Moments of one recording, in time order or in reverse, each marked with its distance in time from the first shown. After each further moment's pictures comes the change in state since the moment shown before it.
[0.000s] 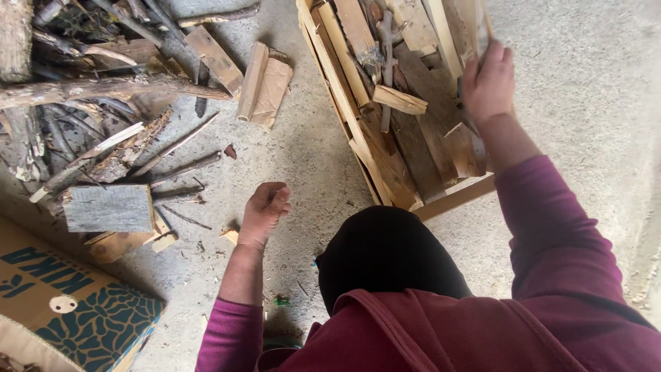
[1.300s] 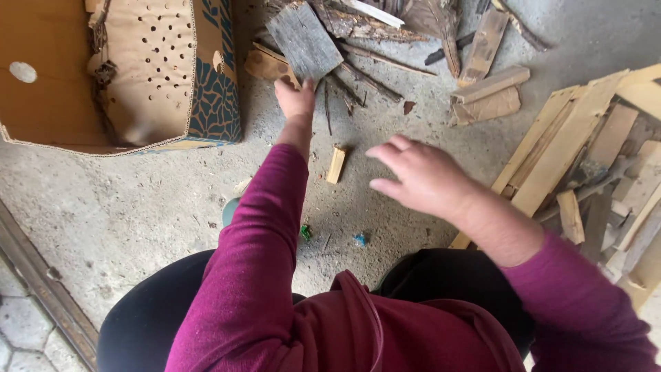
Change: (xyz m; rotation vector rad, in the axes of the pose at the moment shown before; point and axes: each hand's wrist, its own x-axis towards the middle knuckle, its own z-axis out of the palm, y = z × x) left_hand 0.041 -0.124 -0.215 -0.157 1.465 -0.073; right_hand -0.106 -0.478 -0.061 0.085 -1.122 -1.296
